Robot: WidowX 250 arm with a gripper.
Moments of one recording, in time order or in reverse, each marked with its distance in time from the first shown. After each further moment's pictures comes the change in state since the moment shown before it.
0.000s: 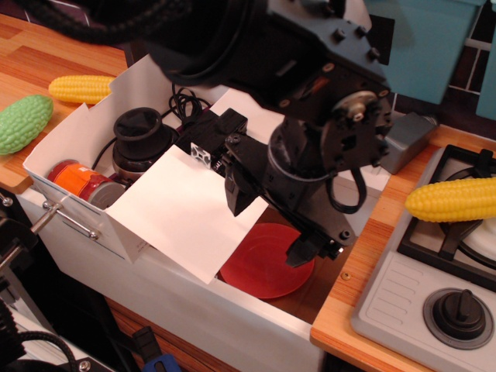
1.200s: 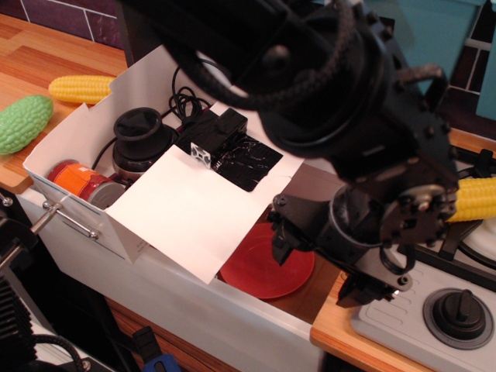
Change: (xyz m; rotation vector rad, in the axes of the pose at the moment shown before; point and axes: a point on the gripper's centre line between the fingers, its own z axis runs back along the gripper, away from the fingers) arm 0.004 -0.048 -0.023 0.003 -0.014 0.158
